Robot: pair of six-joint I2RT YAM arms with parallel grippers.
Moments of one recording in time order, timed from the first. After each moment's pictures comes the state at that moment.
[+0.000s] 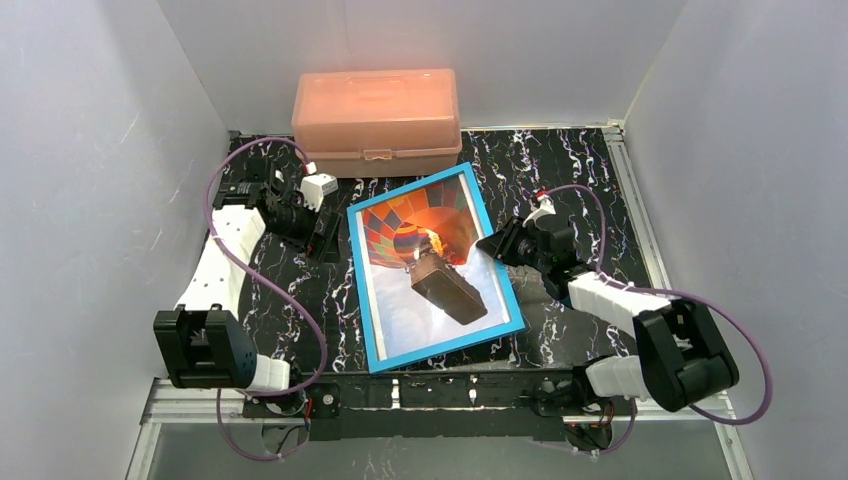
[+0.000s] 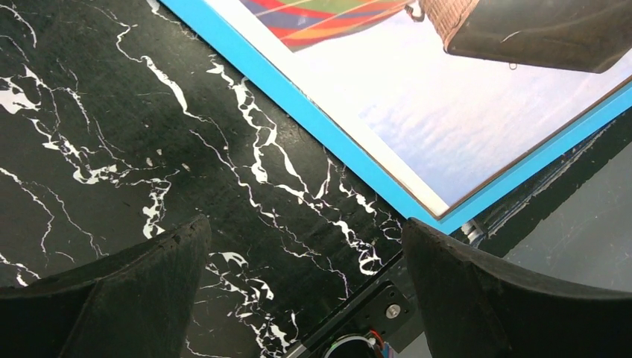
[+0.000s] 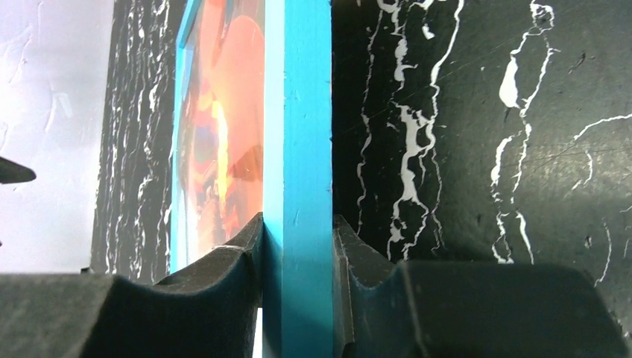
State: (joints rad) left arm -0.01 1.39 1.28 -1.14 0.55 0.47; right arm 0.41 1.28 0.51 0.33 -0.24 0.72
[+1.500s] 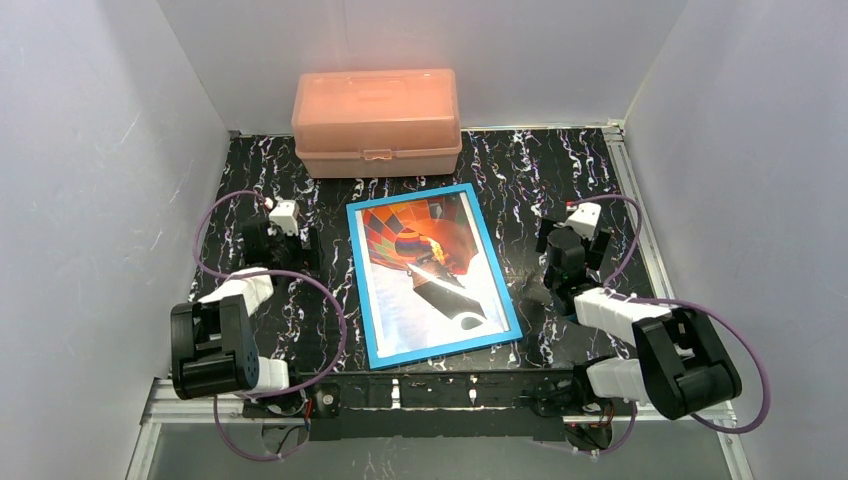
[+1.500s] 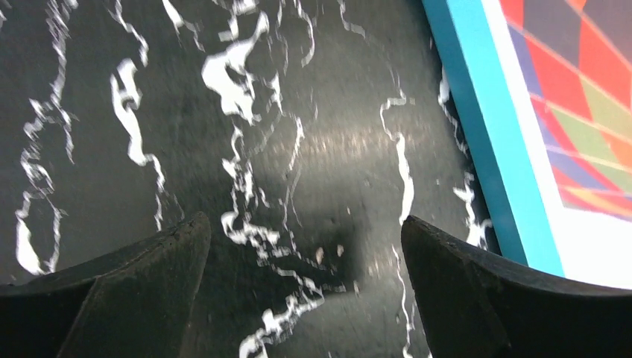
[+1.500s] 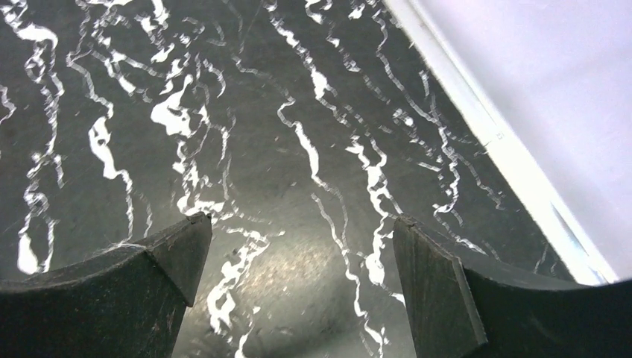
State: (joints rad) left arm 0.16 1.36 0.55 0.06 0.32 0.10; right arm 0.36 1.26 0.37 0.51 0.72 0.15
